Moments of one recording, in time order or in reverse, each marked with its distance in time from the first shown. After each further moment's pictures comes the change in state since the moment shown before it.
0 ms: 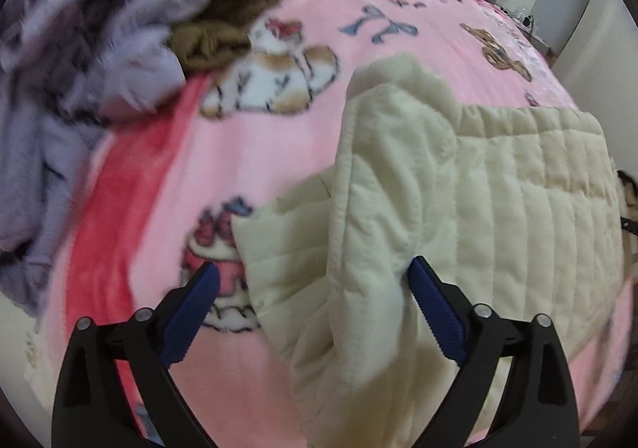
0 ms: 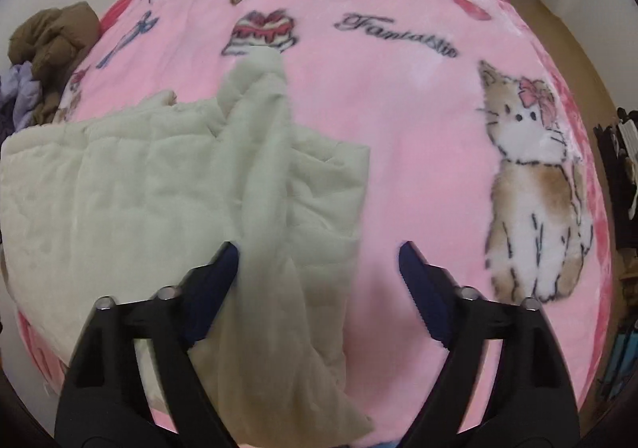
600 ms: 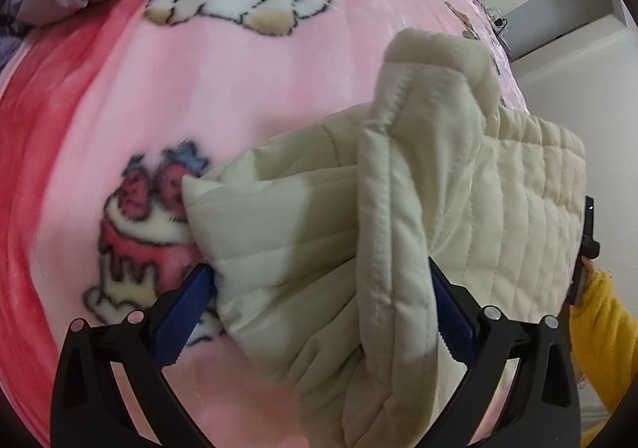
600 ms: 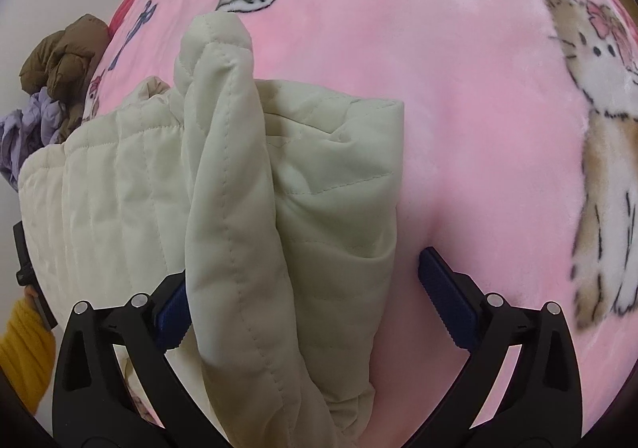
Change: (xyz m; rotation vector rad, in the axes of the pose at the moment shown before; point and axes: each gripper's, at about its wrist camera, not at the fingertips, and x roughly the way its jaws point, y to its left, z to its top) left arm 0.069 0.041 0.003 -0.108 0.212 -0.346; right arm 0.064 -0.023 0.016 0.100 0.196 0.223
